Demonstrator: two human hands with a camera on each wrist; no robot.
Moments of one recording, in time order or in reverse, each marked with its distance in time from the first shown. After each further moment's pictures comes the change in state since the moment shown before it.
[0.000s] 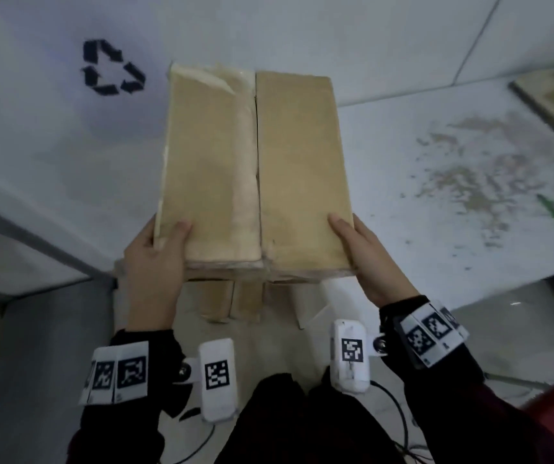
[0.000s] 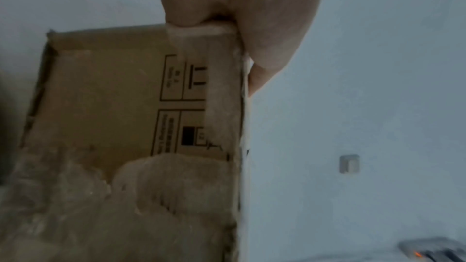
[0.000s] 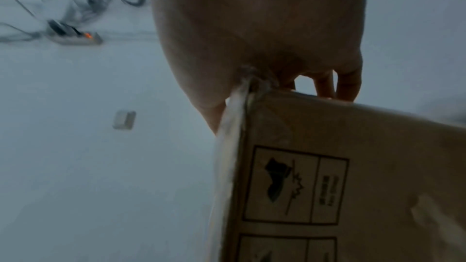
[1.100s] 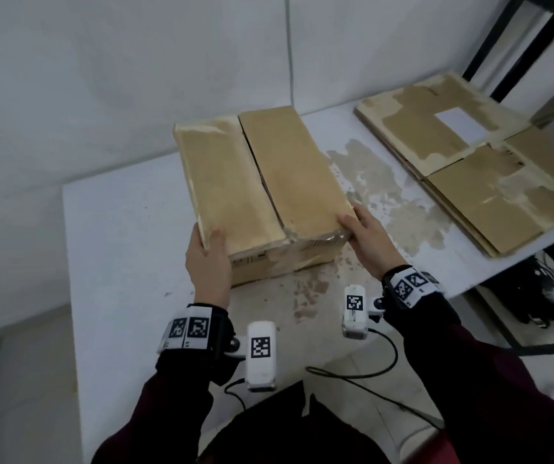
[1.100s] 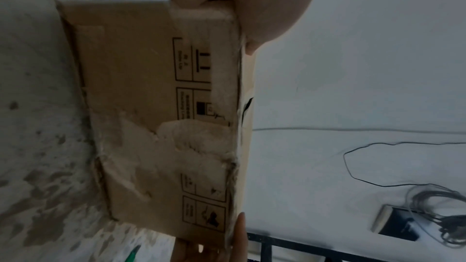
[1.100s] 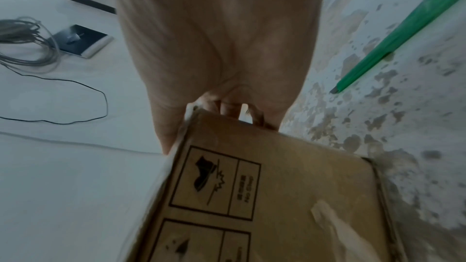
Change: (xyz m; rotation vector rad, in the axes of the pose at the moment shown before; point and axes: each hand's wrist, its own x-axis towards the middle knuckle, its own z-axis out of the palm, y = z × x) left_hand -0.054 -0.028 0.511 -0.072 -0.055 -0.137; right_hand 0.158 -0.040 -0.474 0.014 0.177 -0.043
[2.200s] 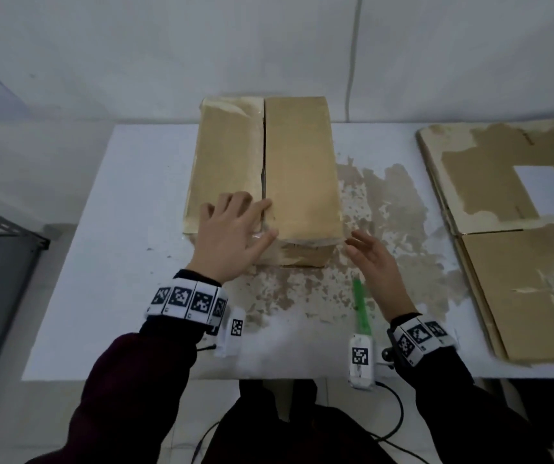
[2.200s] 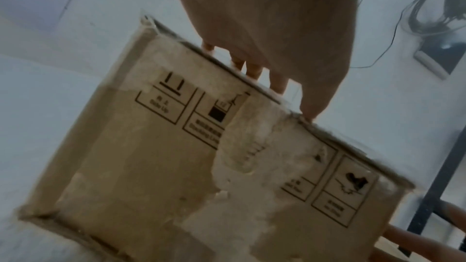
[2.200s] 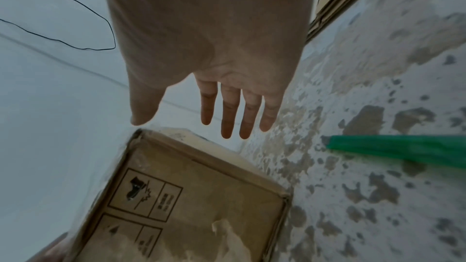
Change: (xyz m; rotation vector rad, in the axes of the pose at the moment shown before) left_hand -0.020 0.009 0.074 1.358 -0.105 0.692; right_hand 0.049 0.005 -0.088 -0.218 -0.291 -0.126
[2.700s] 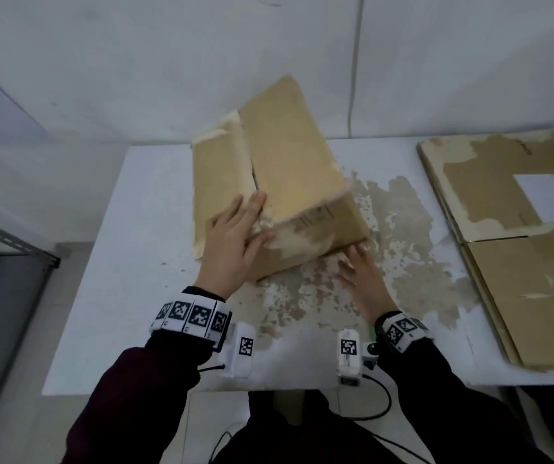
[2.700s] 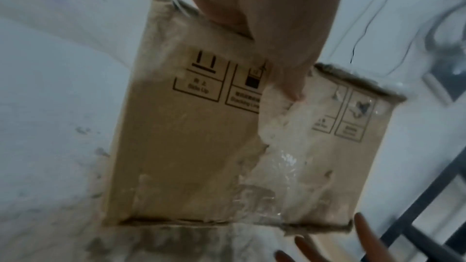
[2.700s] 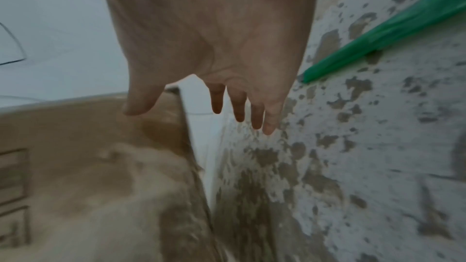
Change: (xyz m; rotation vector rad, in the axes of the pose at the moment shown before) left_hand -0.009 -0.008 -0.010 -0.377 0.143 -0.053; right_hand 0.010 0.011 0.038 0.263 0.021 0.209
